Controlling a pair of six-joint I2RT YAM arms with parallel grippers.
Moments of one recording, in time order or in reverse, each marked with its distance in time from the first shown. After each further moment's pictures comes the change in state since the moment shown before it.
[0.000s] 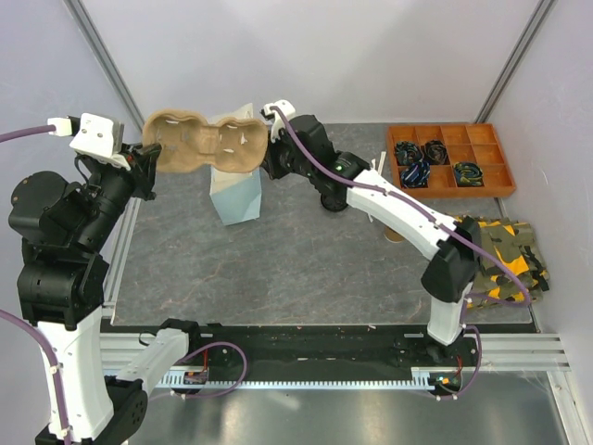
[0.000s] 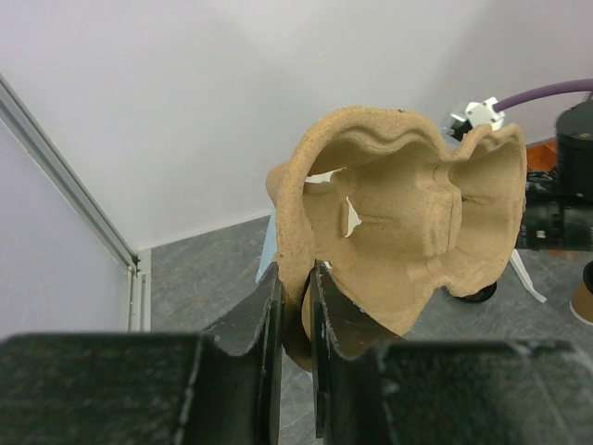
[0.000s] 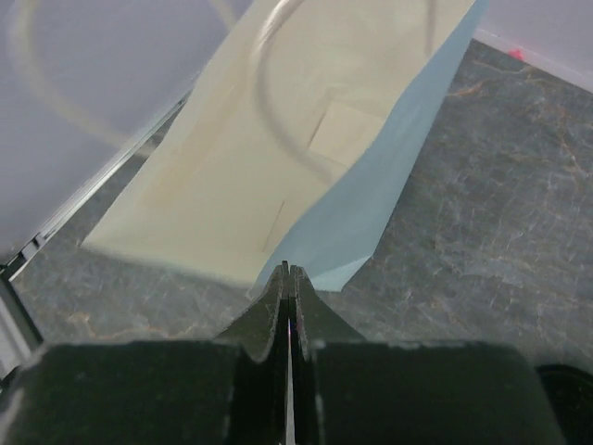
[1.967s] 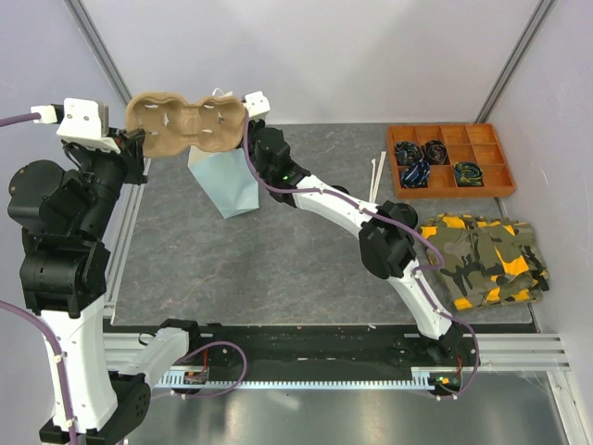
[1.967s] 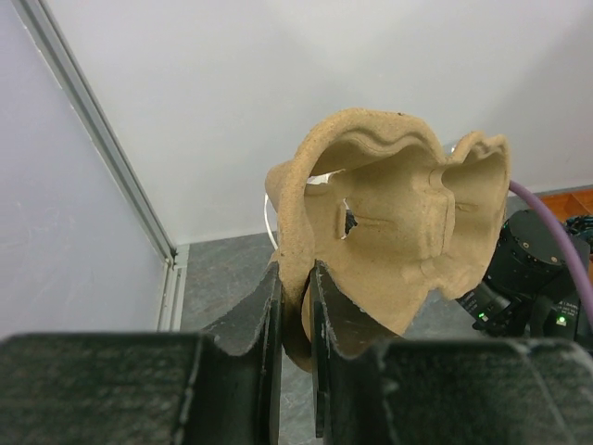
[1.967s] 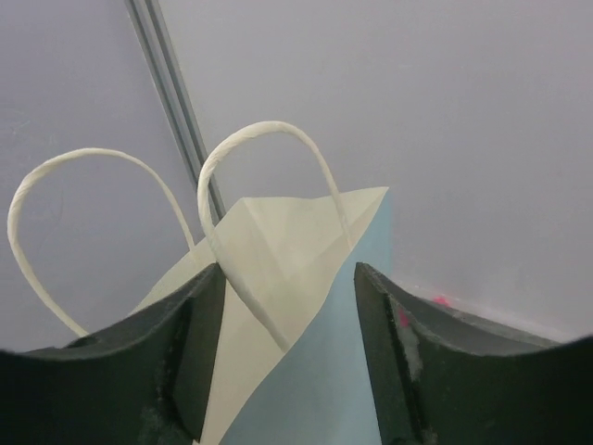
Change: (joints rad) left arm 0.033 0.042 0.025 0.054 -0.109 -0.024; right arm 0.053 0.476 0.299 0.771 0.348 -0.161
